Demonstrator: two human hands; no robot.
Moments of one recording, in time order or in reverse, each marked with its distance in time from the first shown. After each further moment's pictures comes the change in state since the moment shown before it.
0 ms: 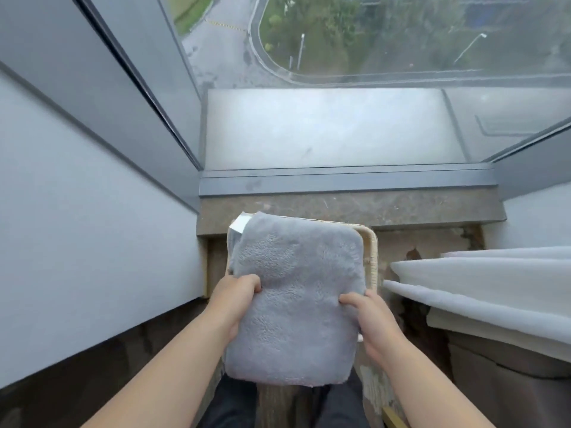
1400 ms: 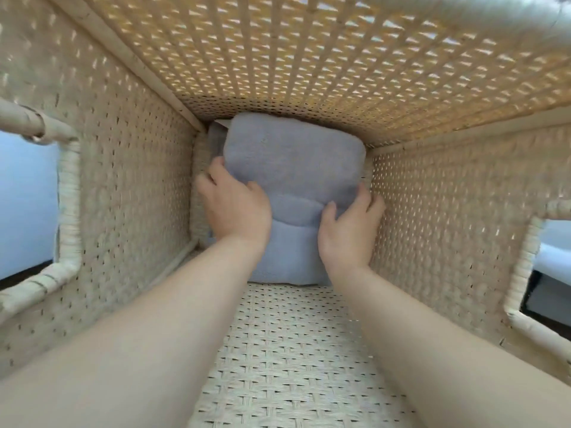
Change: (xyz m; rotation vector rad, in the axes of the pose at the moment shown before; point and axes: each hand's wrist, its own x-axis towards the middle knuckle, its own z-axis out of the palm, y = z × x) left_hand 0.392 -0.159 0.139 0.485 0.595 0.305; right_hand 0.397 0.201 0.066 -0.769 0.470 -0.414
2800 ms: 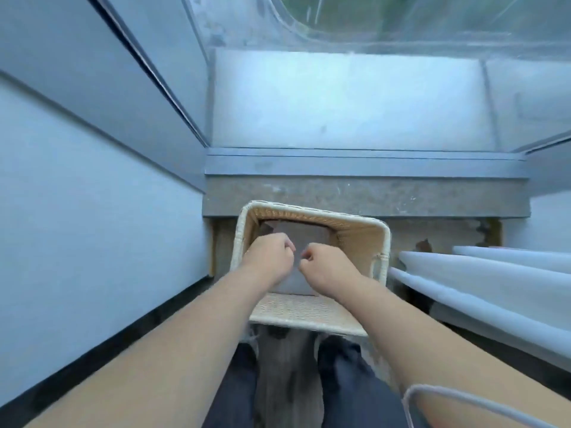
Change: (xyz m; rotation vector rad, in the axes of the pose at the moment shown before) left_hand -0.158 0.169 -0.355 0.293 -0.562 0.416; right_hand -0.174 -0.258 -0.343 -0.349 -0.638 -0.283
